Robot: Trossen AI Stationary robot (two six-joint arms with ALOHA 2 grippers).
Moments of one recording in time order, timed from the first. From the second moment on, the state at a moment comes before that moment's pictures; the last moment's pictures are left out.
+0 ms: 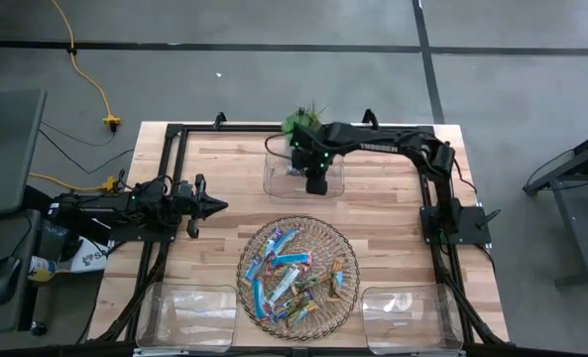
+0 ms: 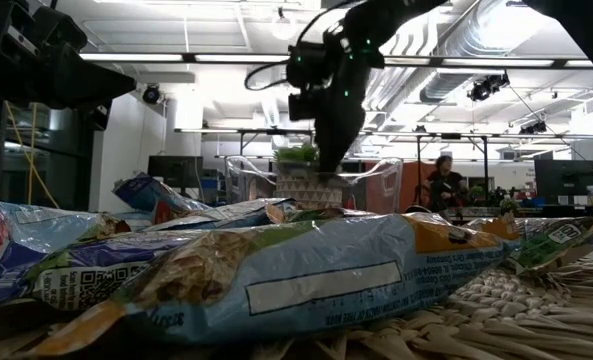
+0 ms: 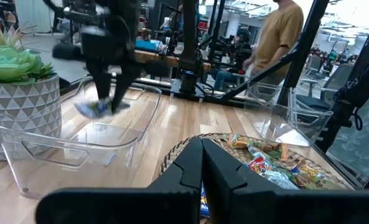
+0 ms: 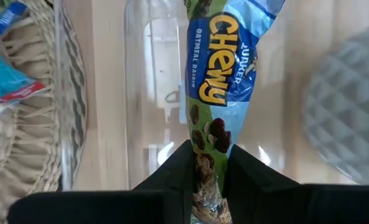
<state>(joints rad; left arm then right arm) 0.00 0.01 0.02 0.00 -0.04 -0.16 -0.35 2.02 1.65 -0.89 -0.11 -0.30</state>
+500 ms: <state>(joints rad) 0.00 0.01 0.02 0.00 -0.04 -0.16 -0.31 2.02 1.49 -0.75 -0.06 -0.30</state>
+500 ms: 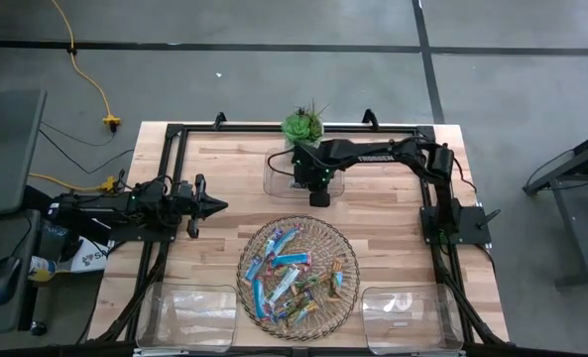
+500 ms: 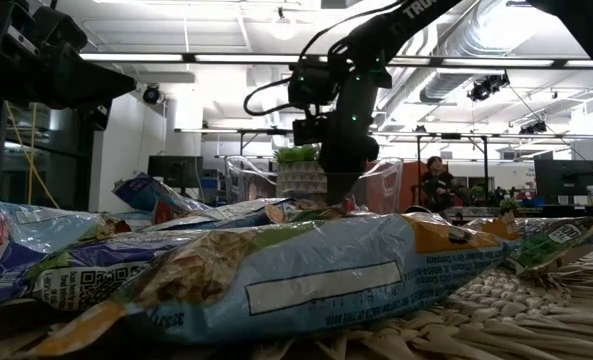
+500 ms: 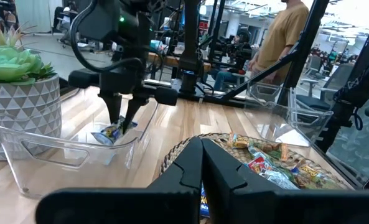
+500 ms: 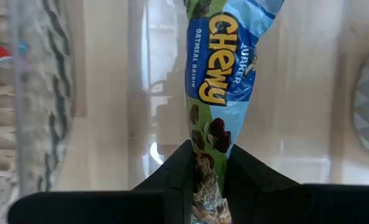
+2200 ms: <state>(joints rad) 0.00 0.01 0.02 0.00 -0.04 -0.16 -0.22 2.02 1.99 -0.91 -0.51 -0.40</state>
